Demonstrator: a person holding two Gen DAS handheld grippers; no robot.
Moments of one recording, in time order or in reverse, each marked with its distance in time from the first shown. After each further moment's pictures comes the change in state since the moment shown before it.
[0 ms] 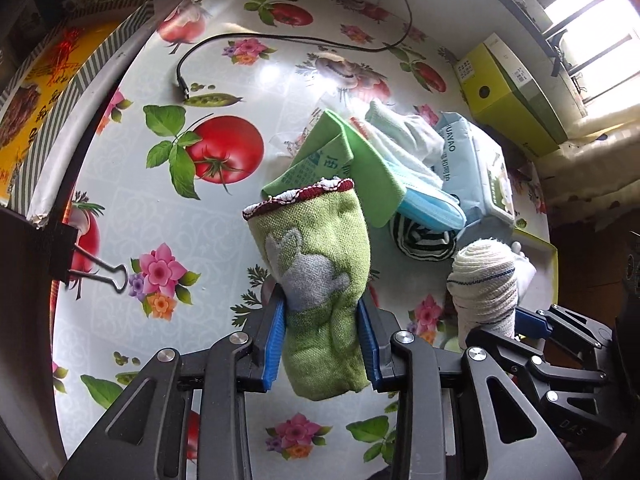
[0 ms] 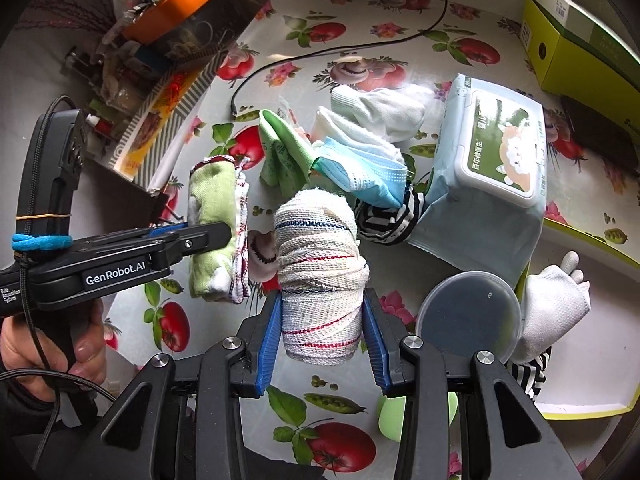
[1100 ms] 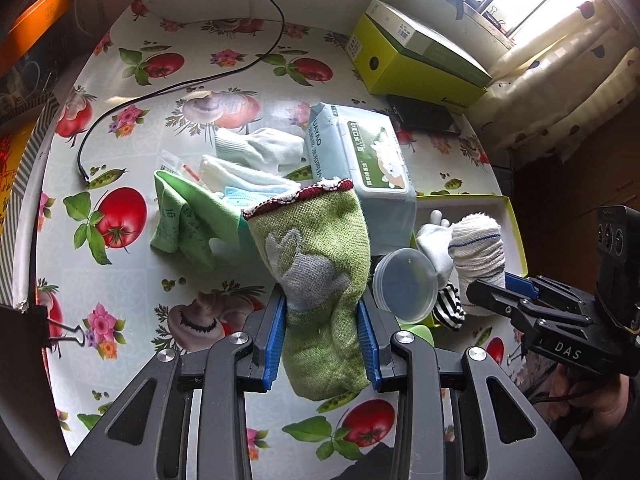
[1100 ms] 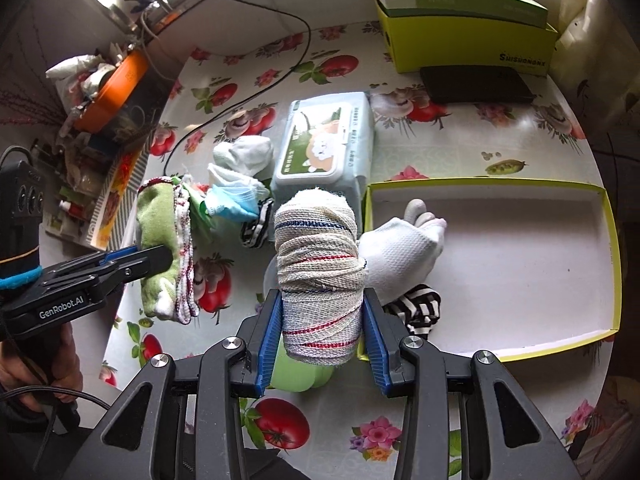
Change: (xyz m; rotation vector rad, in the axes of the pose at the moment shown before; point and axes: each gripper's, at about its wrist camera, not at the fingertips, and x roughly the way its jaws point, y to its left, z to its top) left arm -0.015 -0.104 0.003 0.273 0.001 -0.061; right arm -0.072 -0.105 -0.050 0.272 -0.148 -0.072
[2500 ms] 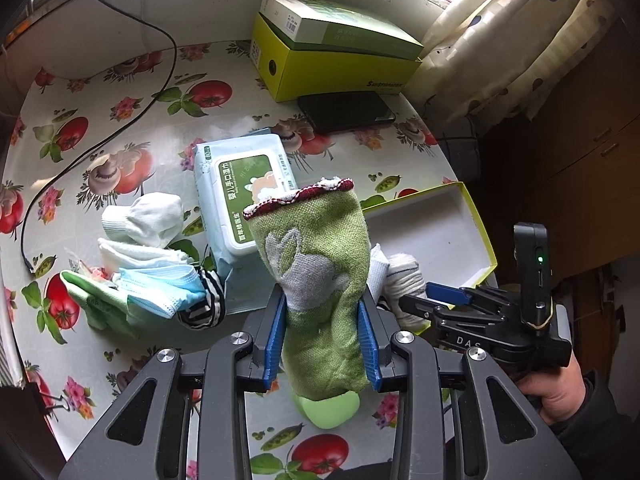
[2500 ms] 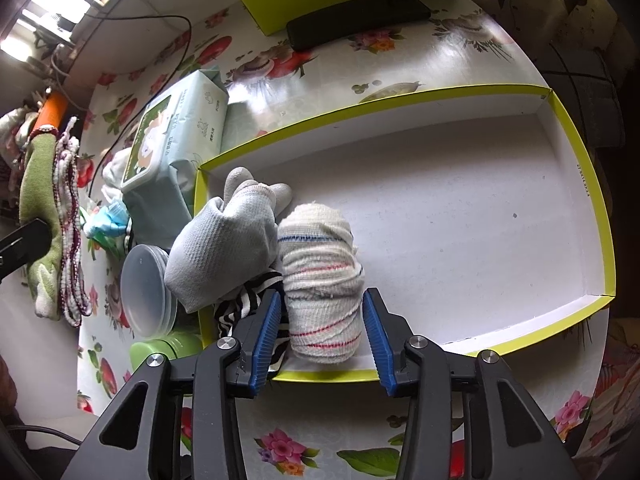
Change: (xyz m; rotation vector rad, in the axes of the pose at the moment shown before) left arm 0.026 -0.099 0.046 0.193 0.039 -0.057; right arm 0.030 -0.098 -0.014 0.181 0.051 -0.064
